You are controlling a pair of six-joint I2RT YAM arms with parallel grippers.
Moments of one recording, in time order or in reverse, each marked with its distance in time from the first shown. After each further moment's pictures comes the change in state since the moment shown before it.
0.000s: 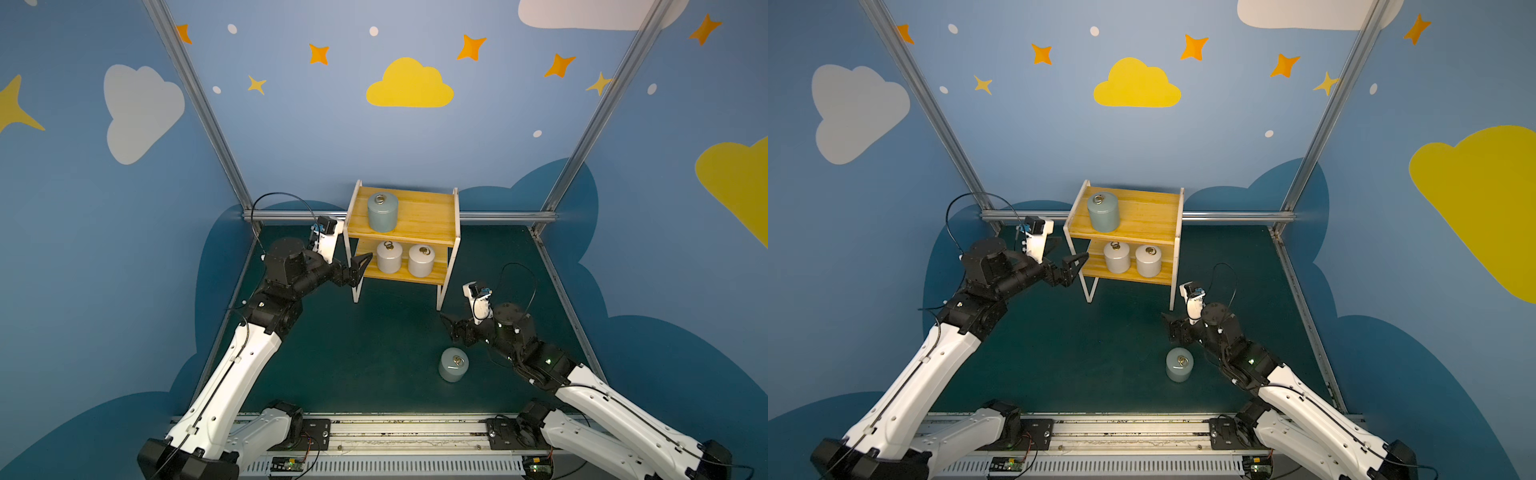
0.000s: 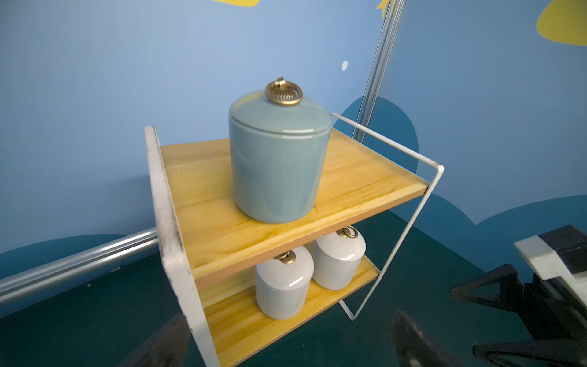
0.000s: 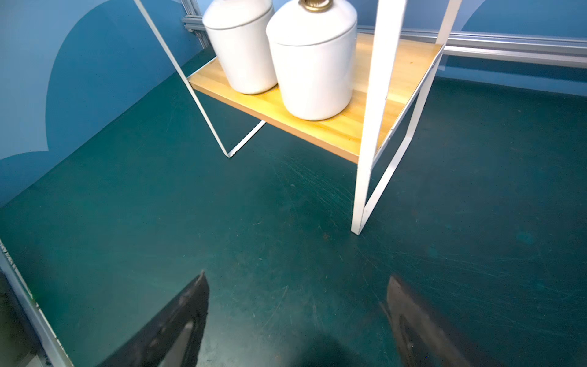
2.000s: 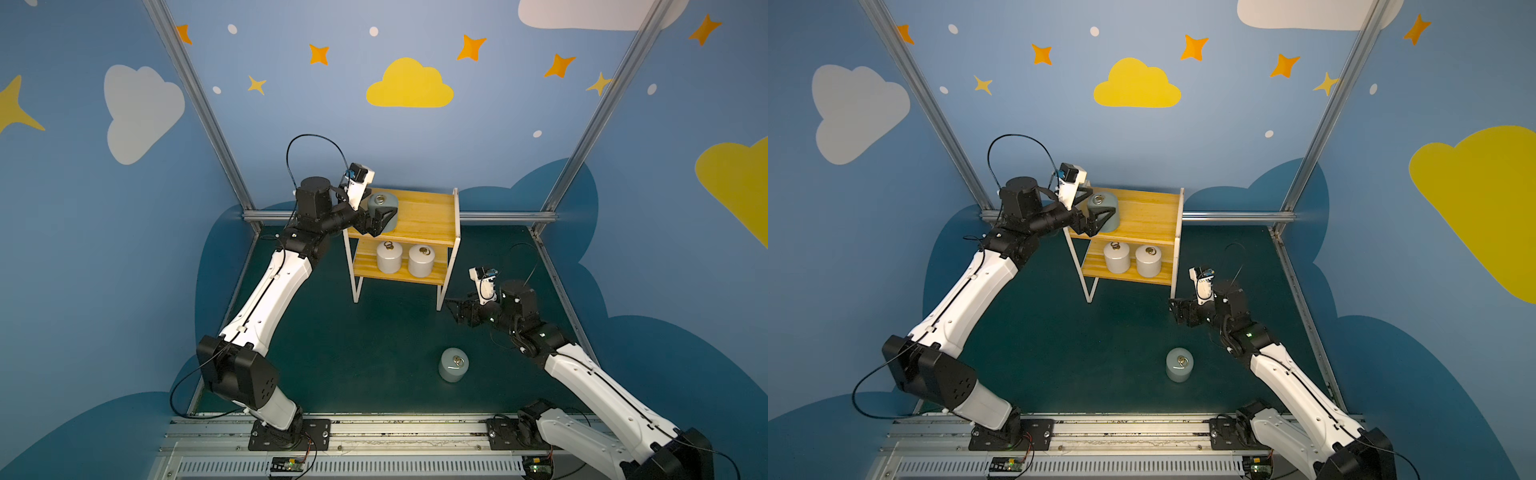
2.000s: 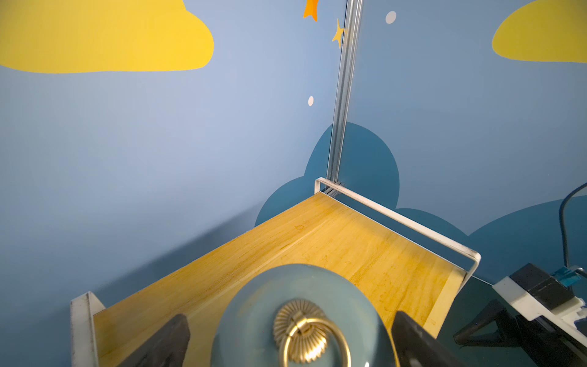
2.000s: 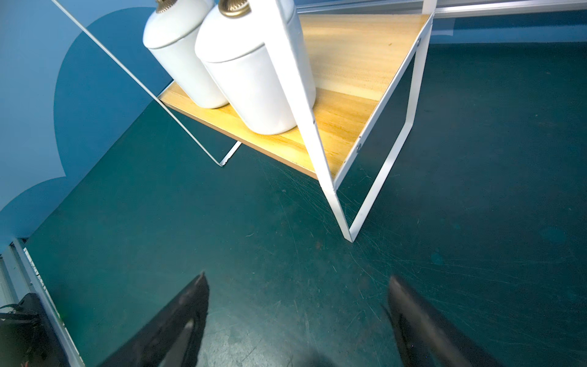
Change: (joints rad) left arm 0.000 0.506 0.521 0.028 0.175 0.096; right arm -0.261 0.160 0.055 0.046 -0.296 0.003
